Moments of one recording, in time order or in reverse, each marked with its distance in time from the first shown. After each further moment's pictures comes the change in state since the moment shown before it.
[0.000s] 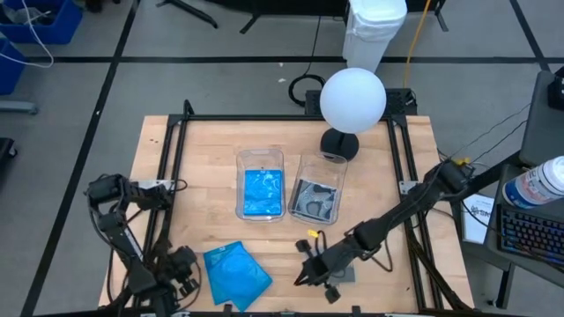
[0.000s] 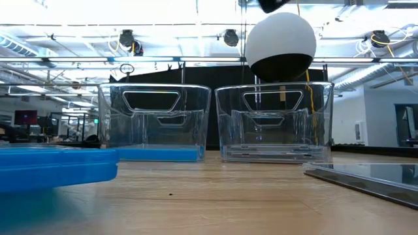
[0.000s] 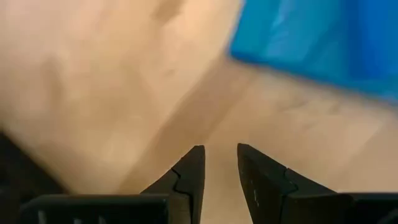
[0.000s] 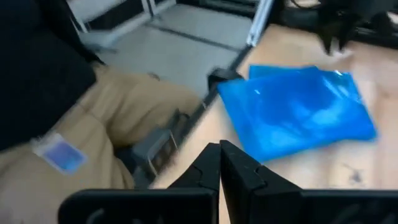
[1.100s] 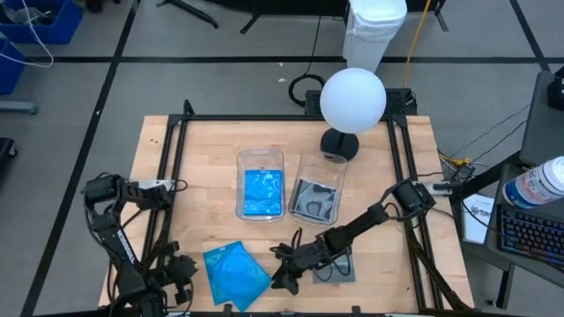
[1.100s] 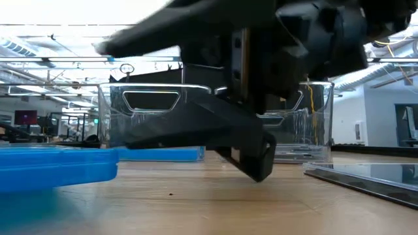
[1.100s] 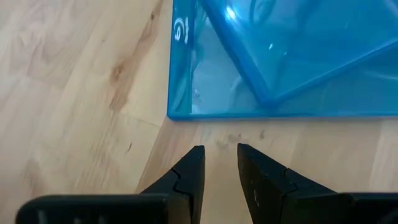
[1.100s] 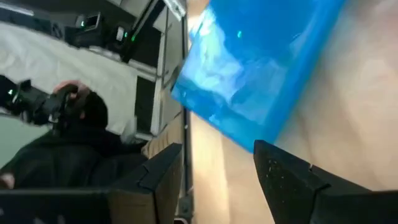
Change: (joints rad) left arm -0.079 -0.007 0.005 0.064 -0.305 0.226; right arm -0.119 0.425 0.094 0.367 -0.116 0.942
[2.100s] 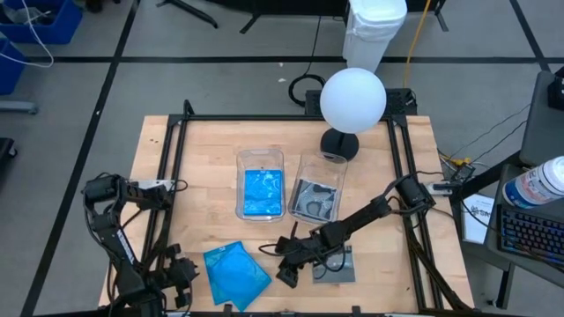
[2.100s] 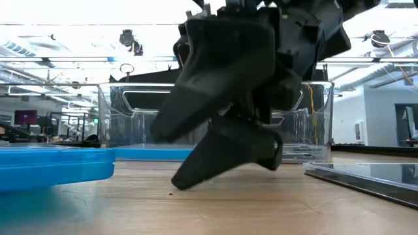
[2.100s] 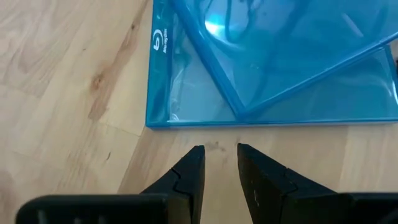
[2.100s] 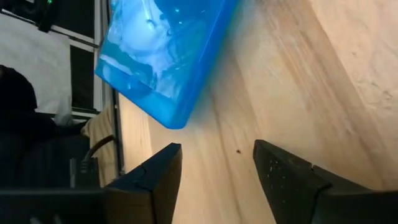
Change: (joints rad) left arm -0.003 -0.001 0.001 0.066 -0.040 0.025; right arm -0.039 -0.053 0.065 -0.400 -0.005 -0.084
